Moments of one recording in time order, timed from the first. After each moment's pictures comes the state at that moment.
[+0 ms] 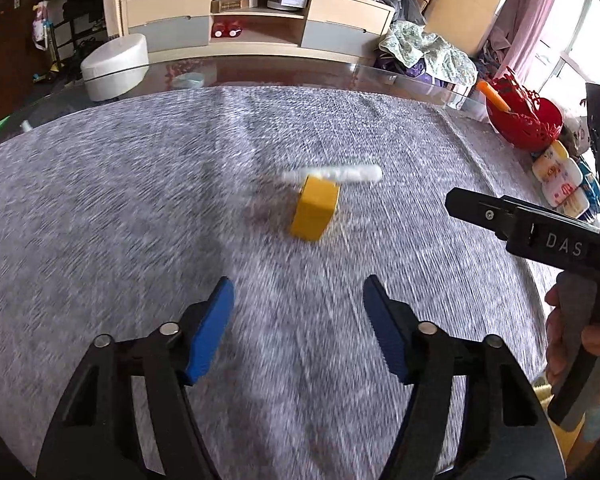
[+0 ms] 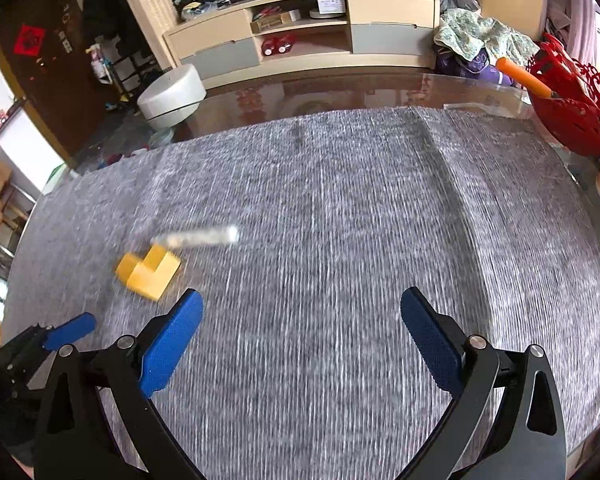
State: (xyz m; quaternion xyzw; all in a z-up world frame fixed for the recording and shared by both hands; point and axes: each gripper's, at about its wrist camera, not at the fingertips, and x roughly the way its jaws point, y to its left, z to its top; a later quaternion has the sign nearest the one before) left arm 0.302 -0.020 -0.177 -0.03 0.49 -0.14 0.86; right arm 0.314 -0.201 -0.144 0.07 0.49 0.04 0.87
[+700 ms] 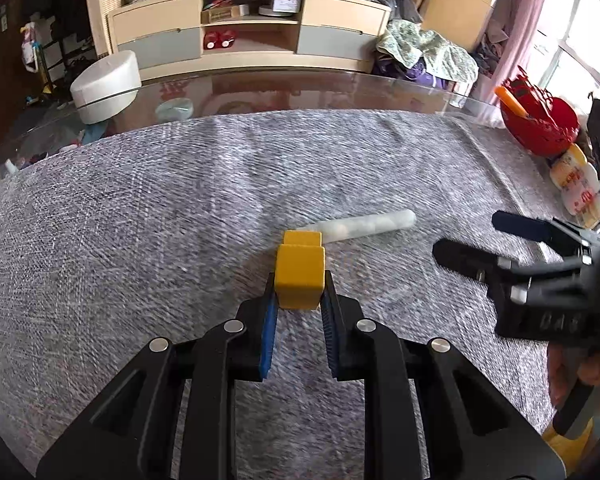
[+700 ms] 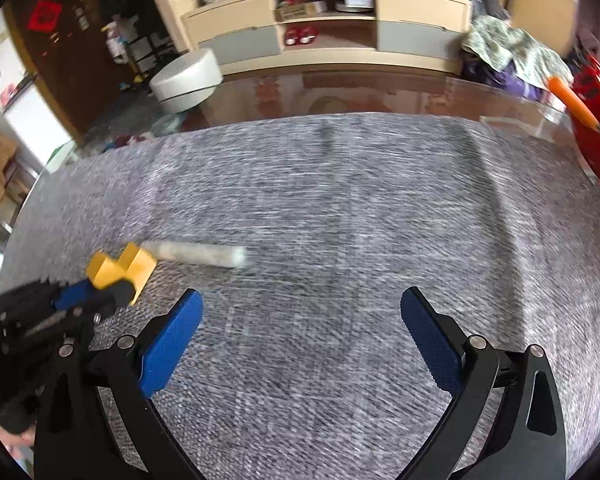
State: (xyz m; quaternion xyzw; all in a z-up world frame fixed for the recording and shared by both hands) left arm 0.358 -0.023 -0.186 0.00 0.48 -0.14 0.87; right arm 0.345 -0.172 -0.167 0.02 0.49 0.09 0.86
